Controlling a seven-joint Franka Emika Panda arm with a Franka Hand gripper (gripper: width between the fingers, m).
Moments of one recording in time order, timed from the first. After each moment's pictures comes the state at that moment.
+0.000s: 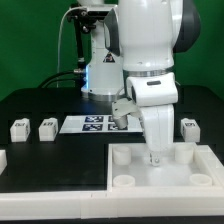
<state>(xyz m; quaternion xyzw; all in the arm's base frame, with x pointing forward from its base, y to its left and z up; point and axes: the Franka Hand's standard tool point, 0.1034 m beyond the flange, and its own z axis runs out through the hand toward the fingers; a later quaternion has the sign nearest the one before) 0.490 0.066 0.006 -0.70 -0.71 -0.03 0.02</state>
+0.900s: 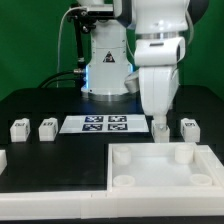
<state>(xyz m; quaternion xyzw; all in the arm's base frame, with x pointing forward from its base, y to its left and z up) 0.480 0.102 0.067 -0.84 -0.54 -0.04 0.01</state>
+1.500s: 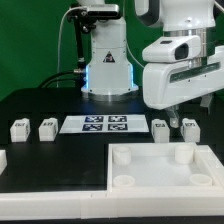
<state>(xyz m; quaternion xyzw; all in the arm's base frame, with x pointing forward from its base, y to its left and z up) 0.471 0.141 0.064 -0.96 -0.27 -0.04 0.03</state>
